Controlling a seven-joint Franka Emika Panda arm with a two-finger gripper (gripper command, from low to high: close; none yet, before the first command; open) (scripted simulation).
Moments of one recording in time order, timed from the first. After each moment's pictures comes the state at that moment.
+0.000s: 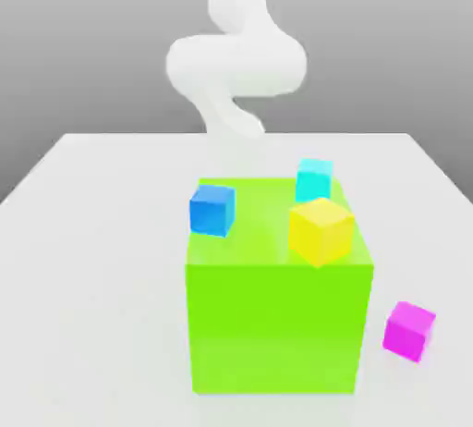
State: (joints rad) arm 0.05 -0.71 0.00 -2.33 0.03 2.34 0.75
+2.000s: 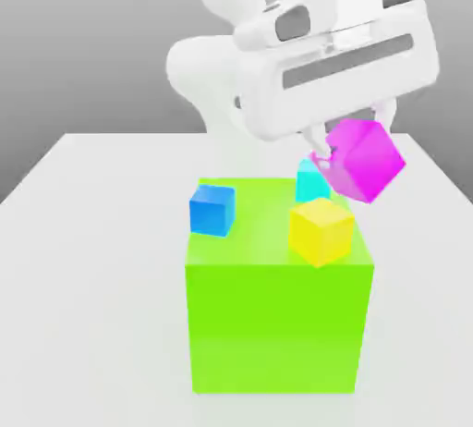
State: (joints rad) arm 0.15 -0.46 -0.06 -2.47 0.17 2.13 0.47
